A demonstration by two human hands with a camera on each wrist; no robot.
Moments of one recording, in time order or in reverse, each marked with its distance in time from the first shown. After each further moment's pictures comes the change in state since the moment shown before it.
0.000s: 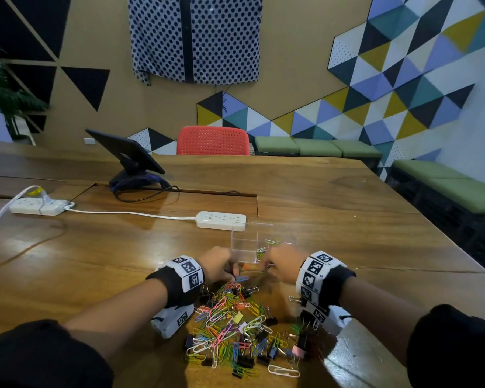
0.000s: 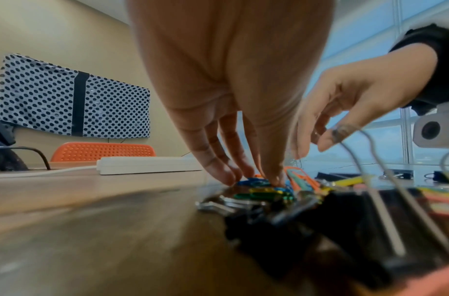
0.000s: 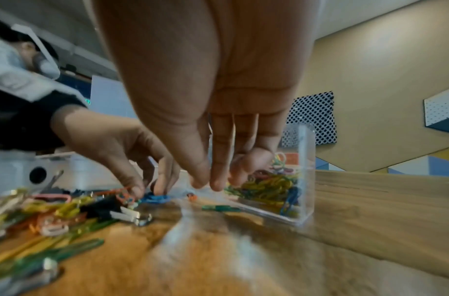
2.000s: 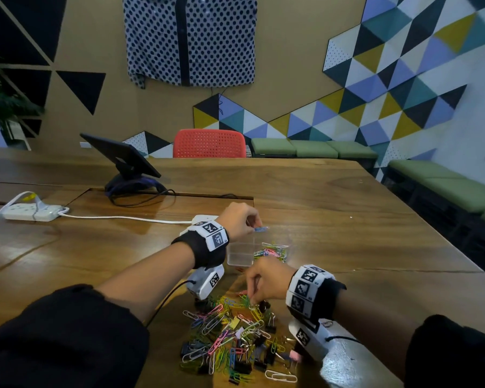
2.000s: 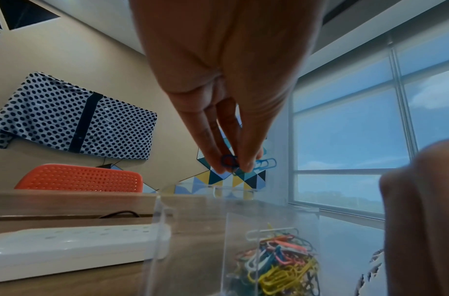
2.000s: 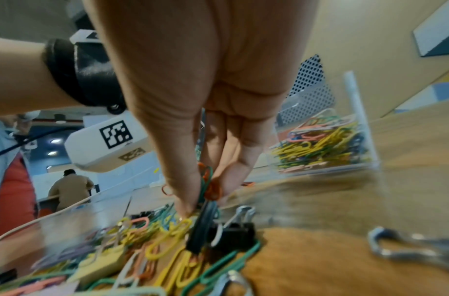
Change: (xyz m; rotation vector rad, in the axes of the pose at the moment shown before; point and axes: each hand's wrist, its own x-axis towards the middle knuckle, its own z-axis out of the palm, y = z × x) left_hand 0.038 0.052 -0.071 -0.108 0.345 0.108; right_hand -0.007 -0.021 0.015 0.411 0.021 -0.178
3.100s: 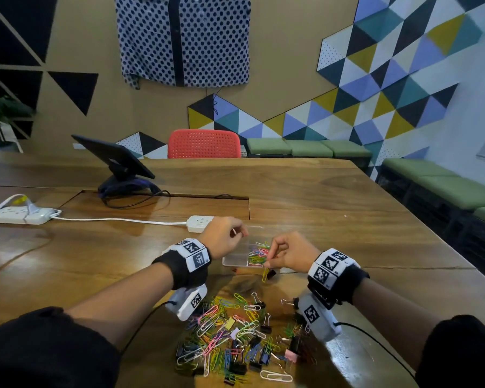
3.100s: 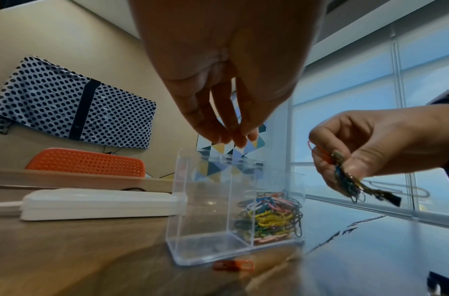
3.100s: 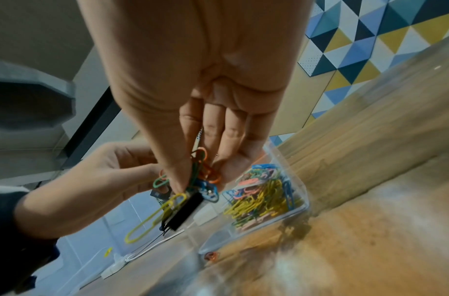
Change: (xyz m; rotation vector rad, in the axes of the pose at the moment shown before) left_hand -0.027 -0.019 0.020 -0.067 0.128 0.016; right_hand -0.018 0.038 -0.042 0.429 0.291 0.150
